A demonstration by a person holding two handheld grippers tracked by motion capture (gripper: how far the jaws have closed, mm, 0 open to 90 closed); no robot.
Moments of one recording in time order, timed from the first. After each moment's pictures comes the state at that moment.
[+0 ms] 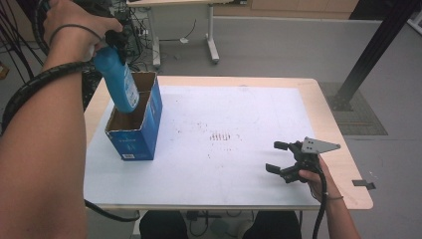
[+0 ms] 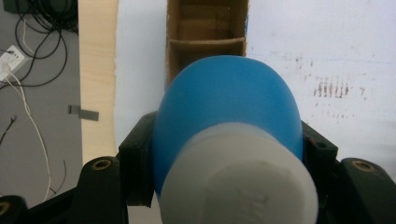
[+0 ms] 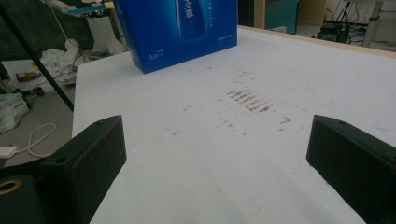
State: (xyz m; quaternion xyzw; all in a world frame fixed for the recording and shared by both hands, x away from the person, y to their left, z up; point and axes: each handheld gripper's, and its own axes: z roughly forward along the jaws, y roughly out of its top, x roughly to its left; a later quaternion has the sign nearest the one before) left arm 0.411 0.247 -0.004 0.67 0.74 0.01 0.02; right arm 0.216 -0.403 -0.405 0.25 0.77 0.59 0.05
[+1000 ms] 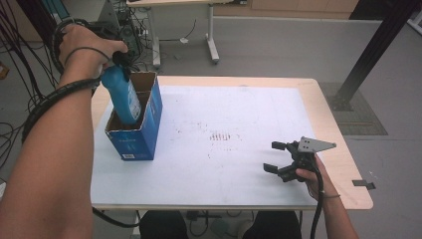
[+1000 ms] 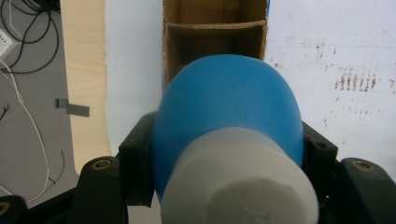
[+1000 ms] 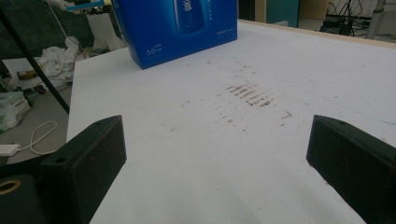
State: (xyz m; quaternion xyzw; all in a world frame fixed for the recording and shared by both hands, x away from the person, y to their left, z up) left arm 0.431 0.253 -0.058 0.67 0.74 -0.02 0.00; right arm 0.222 -0.399 -0.411 0.25 0.77 0.58 0.04
